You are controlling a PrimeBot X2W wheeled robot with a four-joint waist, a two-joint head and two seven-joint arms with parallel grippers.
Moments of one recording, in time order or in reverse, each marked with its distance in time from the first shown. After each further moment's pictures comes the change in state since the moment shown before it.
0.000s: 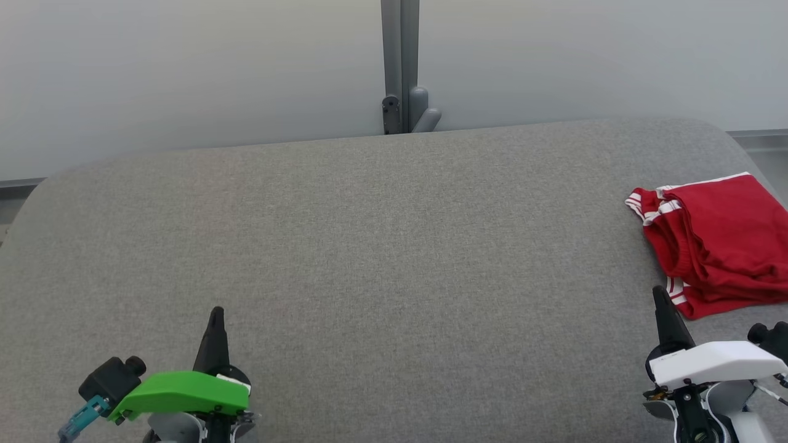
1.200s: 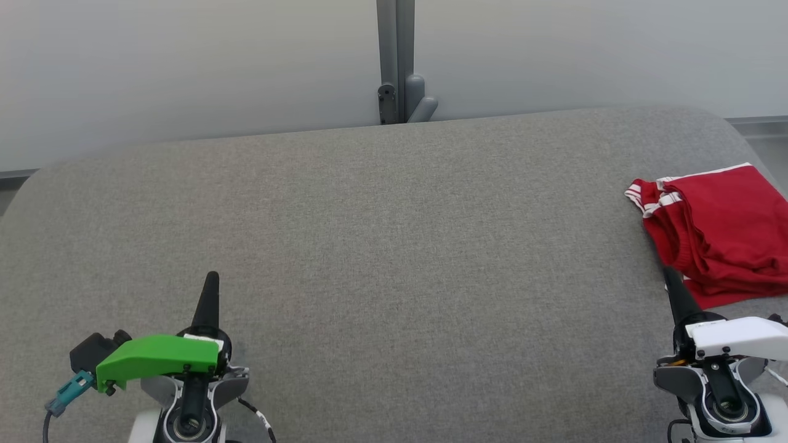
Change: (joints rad) left arm -0.126 -0.001 0.037 0.080 -0.341 -0.045 0.077; right arm -0.095 -0.002 -0.083 0.074 0.377 -0.001 0.119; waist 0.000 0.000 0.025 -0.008
